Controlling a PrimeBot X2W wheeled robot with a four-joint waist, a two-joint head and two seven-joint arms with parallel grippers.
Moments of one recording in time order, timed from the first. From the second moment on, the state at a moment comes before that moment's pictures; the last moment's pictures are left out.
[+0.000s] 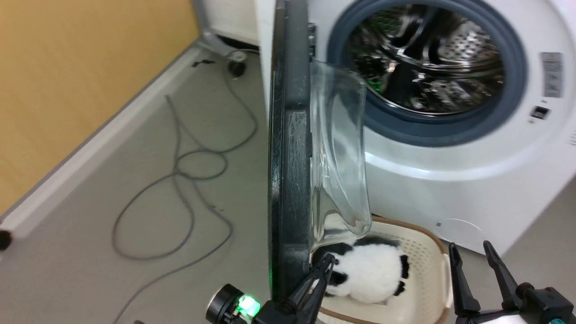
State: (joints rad) left arm -0.01 0.05 -0.56 0.05 -0.05 0.01 -0.26; right arm 0.09 -0.05 -0.03 0.08 0.15 0.13 -0.26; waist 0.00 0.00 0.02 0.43
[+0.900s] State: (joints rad) left arm 0.02 0.08 -0.17 -0.02 -0.09 0.13 -0.26; right arm -0.01 -0.05 0.04 0.11 0.09 0.13 -0.26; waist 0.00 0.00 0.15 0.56
